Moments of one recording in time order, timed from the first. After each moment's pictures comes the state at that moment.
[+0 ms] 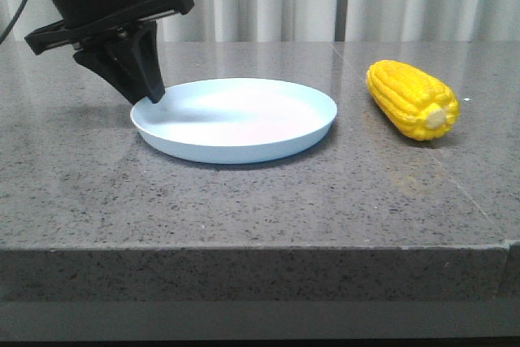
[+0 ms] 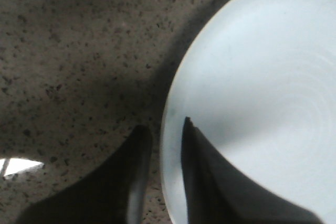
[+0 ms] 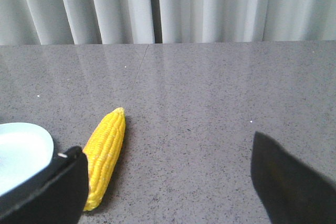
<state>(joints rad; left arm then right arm) -0.35 1.83 -1.51 -0.30 1.00 0.02 0.00 0.42 -0.56 0.17 0.38 -0.06</state>
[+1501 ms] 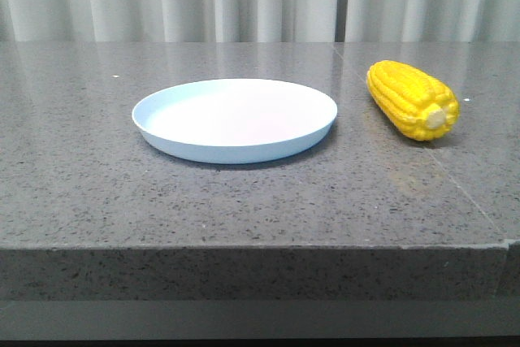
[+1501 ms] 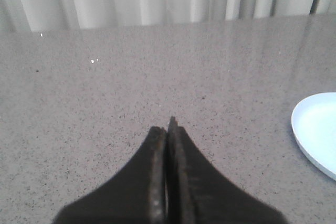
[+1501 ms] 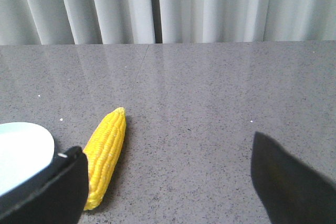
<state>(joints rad) -0.15 0.39 -0.60 0.16 0.53 -0.10 0.00 0.42 -0.56 0.17 0.38 -0.06</state>
